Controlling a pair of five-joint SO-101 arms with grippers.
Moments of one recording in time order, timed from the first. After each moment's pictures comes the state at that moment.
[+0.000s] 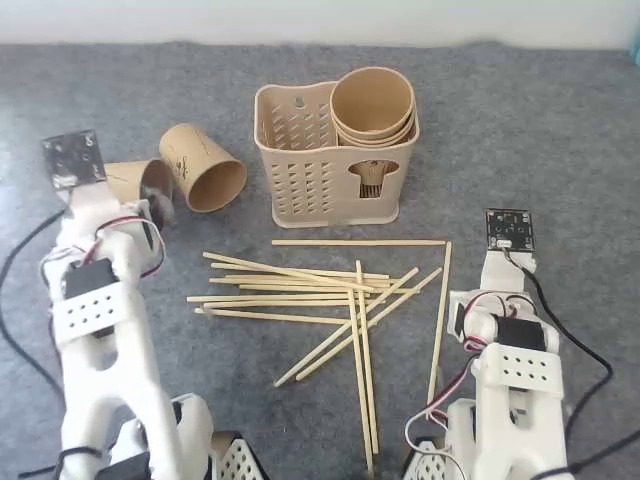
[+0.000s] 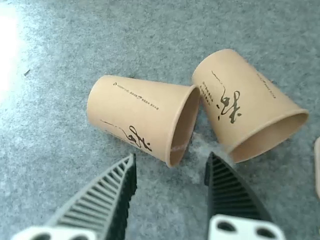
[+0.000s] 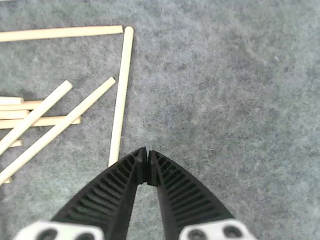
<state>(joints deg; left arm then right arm) -27.8 -33.9 54.1 35.6 0.0 5.4 -53.2 75.1 50.1 4.4</state>
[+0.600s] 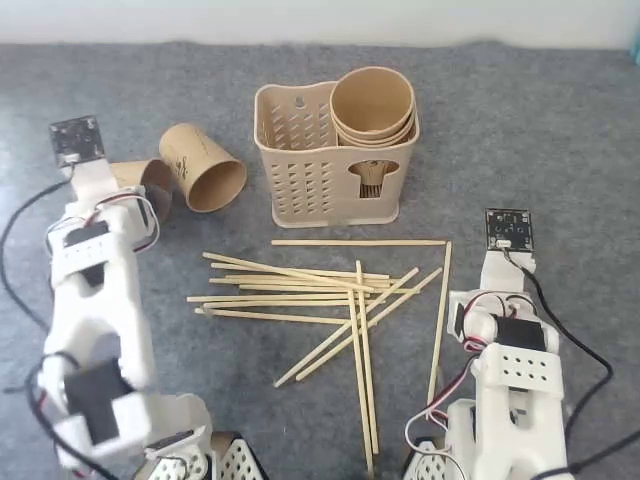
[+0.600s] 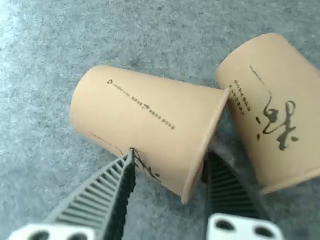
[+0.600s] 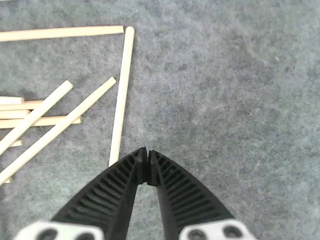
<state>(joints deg) -29.2 -2.6 39.6 25.6 -0.4 5.2 -53.2 75.1 50.1 4.4</state>
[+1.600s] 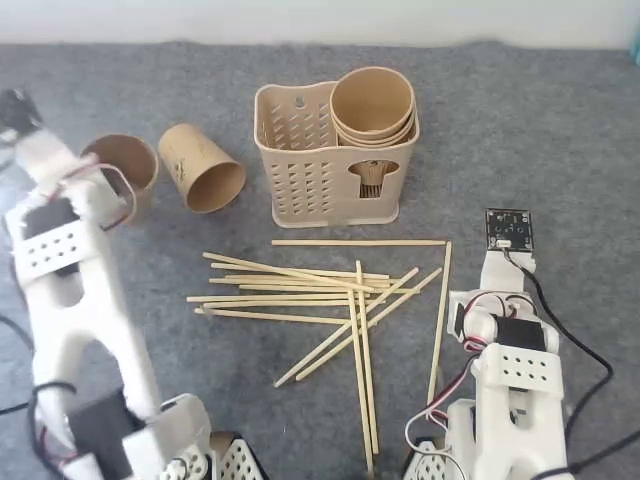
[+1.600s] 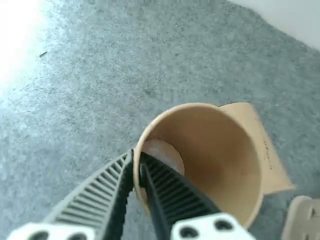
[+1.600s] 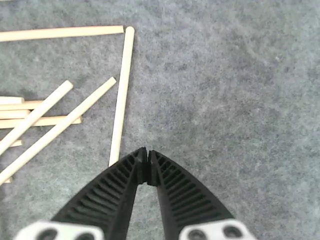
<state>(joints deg) -31.1 -15.5 22.8 53.7 13.2 5.2 -53.2 75.1 50.1 4.4</state>
